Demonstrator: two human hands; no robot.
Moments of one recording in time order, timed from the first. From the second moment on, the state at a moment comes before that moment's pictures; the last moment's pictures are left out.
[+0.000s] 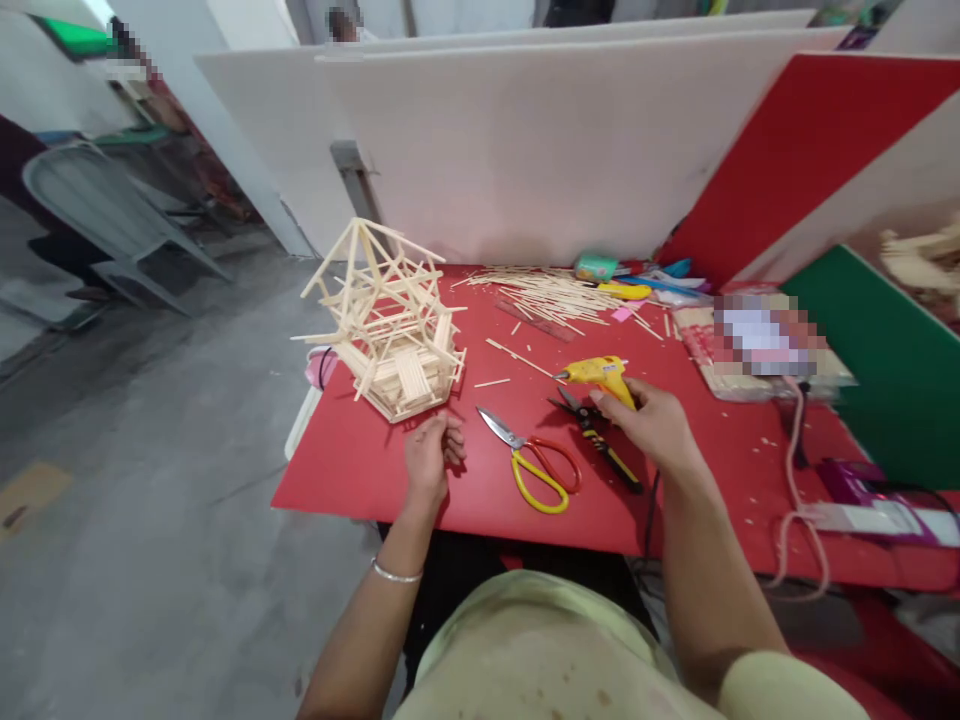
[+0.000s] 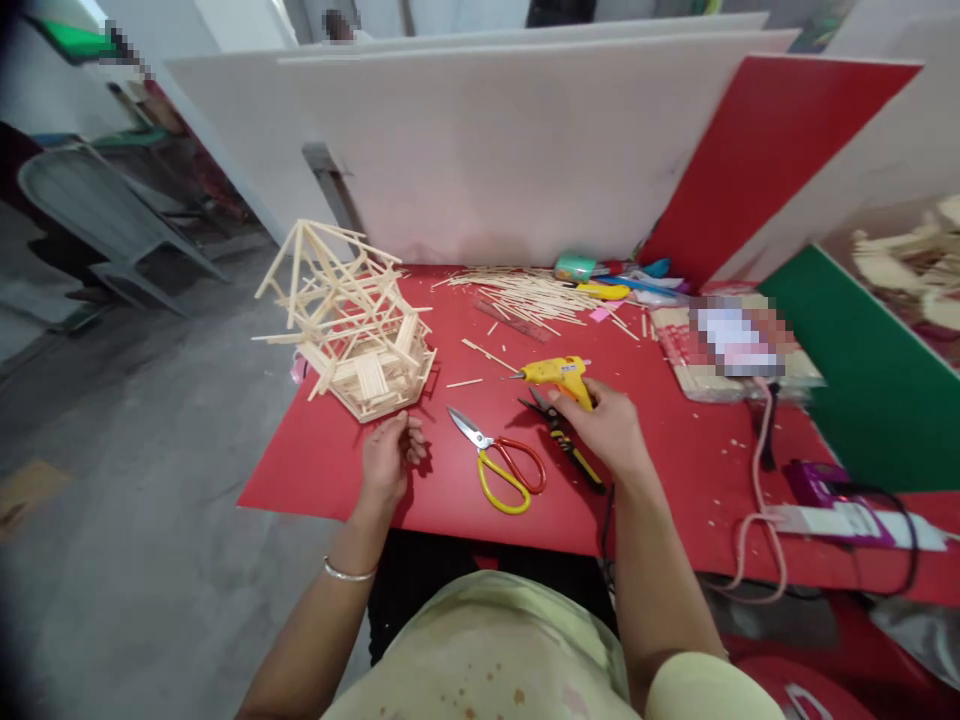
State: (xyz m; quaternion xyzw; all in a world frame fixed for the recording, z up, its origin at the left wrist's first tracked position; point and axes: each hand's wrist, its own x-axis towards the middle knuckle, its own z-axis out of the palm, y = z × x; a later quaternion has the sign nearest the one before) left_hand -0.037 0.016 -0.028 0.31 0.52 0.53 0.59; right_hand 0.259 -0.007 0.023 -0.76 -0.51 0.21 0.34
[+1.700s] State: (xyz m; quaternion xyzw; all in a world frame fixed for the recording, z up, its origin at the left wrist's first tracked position) left_hand 0.003 0.020 -0.020 0.51 0.44 0.36 0.65; right_hand 0.219 0.026 0.043 -0.46 -0.81 0.29 0.21
